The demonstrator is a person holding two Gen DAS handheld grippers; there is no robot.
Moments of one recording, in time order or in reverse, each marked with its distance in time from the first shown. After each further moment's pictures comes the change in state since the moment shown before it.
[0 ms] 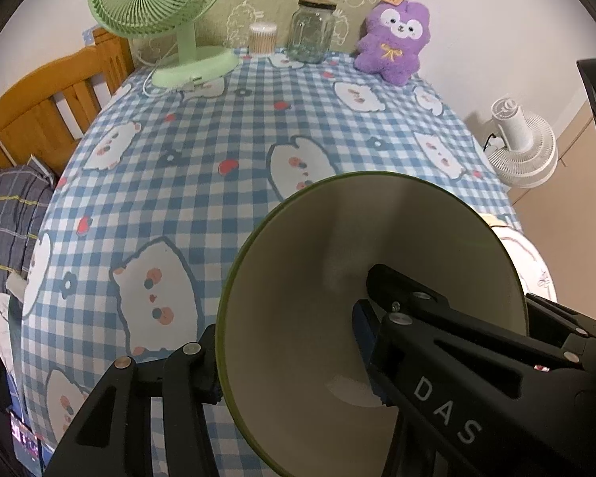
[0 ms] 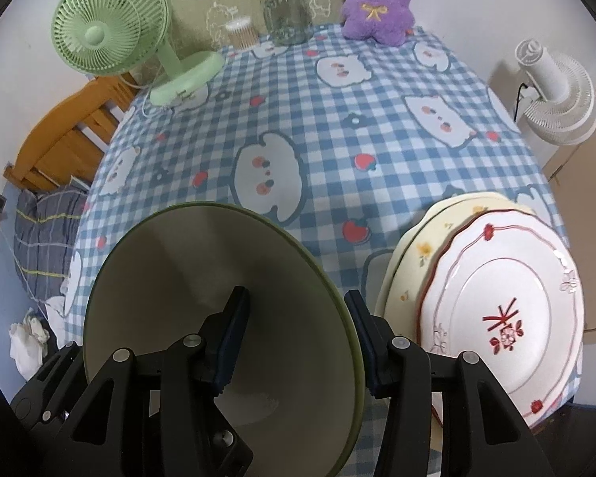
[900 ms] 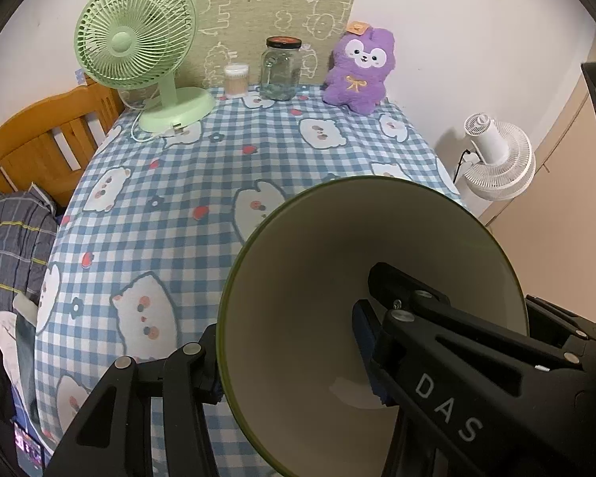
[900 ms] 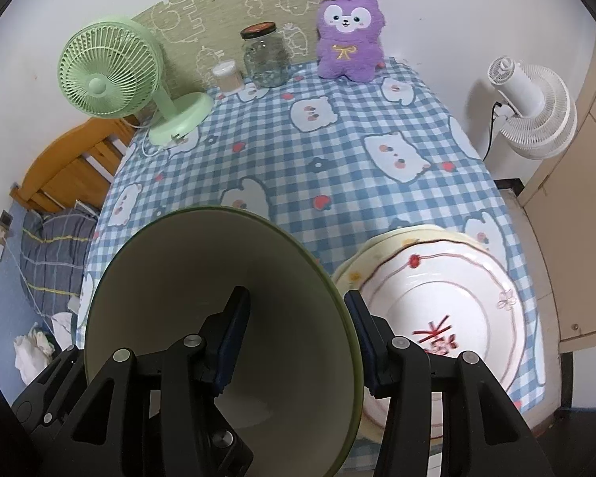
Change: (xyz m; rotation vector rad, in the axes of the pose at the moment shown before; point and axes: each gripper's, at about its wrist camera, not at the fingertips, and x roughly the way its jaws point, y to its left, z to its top) left arm -0.041 -0.051 0.014 0.027 -0.065 -0.006; right arm -0.059 -0.041 0.012 0.015 -0.073 0.000
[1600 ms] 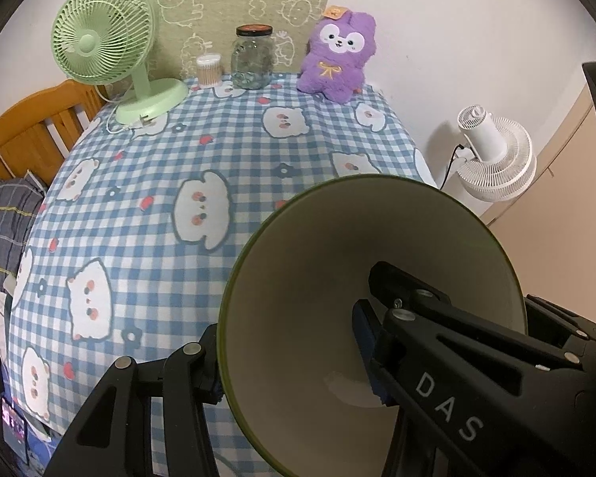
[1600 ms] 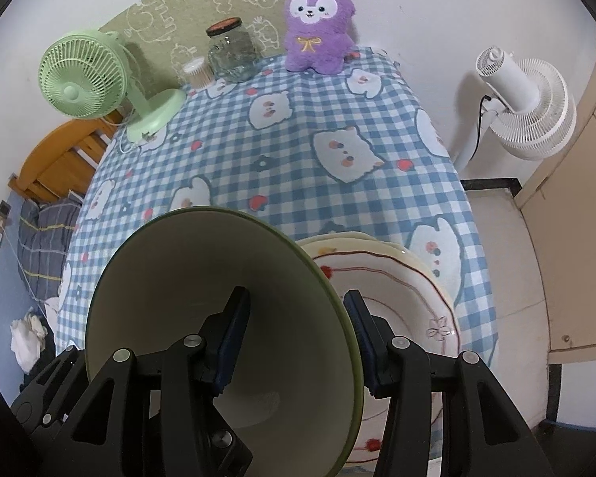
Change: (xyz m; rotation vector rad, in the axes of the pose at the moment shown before) left arm 0.024 -0.081 0.004 -0.044 0.034 0.023; right arm 0.004 -0.083 0.015 -0.031 0.051 0.011
